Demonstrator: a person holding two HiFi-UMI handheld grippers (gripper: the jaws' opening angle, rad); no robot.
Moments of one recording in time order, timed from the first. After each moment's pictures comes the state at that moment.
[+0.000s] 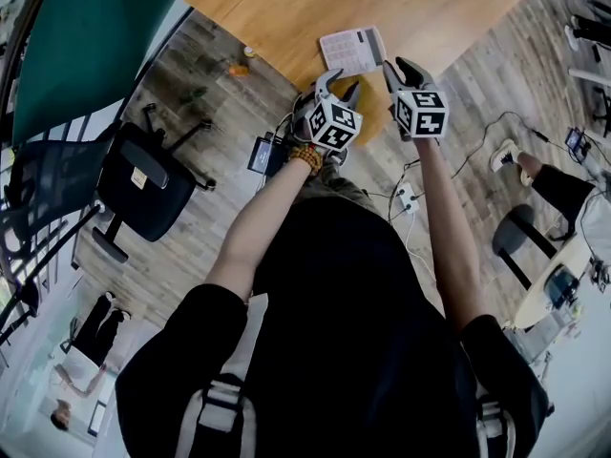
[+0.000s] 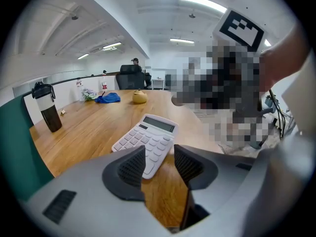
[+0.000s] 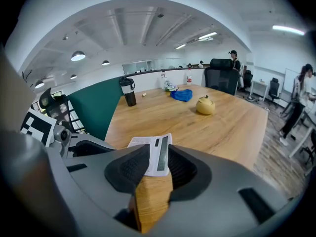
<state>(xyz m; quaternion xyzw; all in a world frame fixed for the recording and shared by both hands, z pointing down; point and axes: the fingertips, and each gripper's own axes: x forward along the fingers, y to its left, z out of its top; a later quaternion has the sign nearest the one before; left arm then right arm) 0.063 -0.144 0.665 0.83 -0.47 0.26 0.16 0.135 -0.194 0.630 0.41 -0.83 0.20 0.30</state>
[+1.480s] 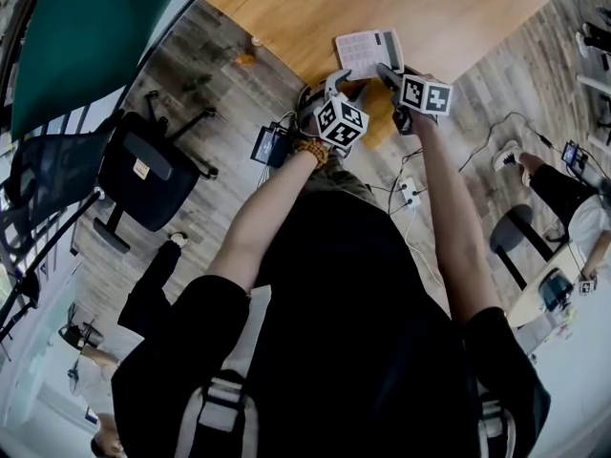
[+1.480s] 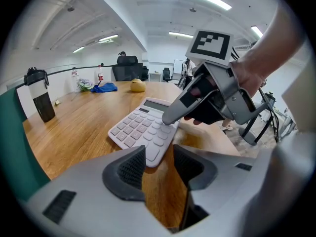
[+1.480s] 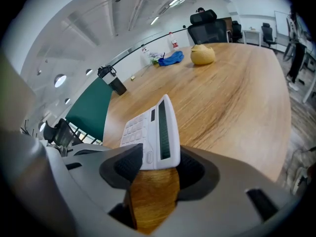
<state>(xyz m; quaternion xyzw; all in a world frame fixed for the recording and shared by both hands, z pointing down) 0.055 -0.142 0.703 0.83 -0.44 0.28 0.18 0.113 -0.194 0.712 0.38 -0.77 0.42 0.30</state>
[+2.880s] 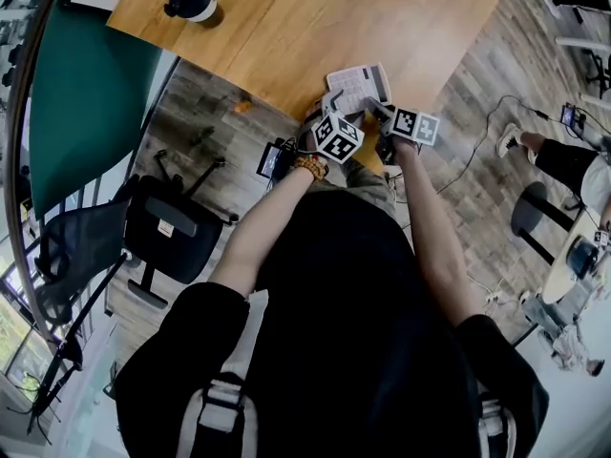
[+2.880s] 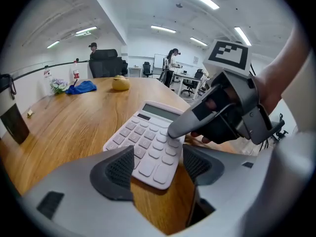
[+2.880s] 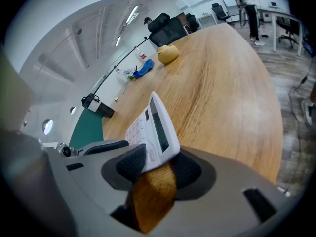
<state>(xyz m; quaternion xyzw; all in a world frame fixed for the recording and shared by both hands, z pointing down) 0.059 -0.169 0.711 0.87 -0.32 0.32 0.18 0.108 -0.175 0.727 0.46 -0.68 0.55 0.17</state>
